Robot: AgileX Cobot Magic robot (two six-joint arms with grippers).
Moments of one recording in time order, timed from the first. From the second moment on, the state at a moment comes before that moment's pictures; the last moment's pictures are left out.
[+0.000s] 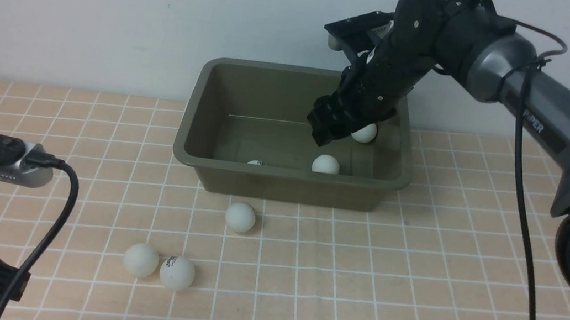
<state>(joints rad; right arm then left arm) 0.43 2.37 -2.27 0.17 1.21 -0.26 0.01 1.00 -0.70 -0.26 0.95 0.25</state>
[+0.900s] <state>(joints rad) 0.39 1.39 -1.82 -0.01 1.27 -0.21 0.00 1.13 -0.72 -0.64 0.77 0.63</state>
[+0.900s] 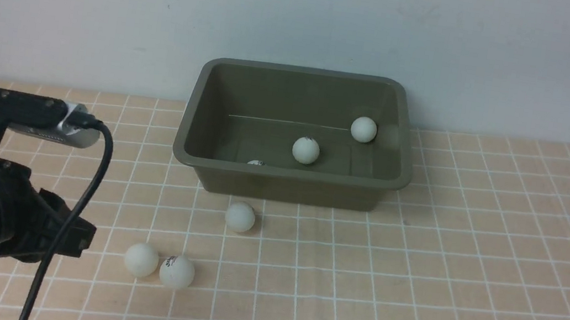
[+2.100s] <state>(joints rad) 0.39 1.05 -1.41 0.00 1.28 -0.21 -0.30 1.40 -0.89 -0.05 0.66 0.03</state>
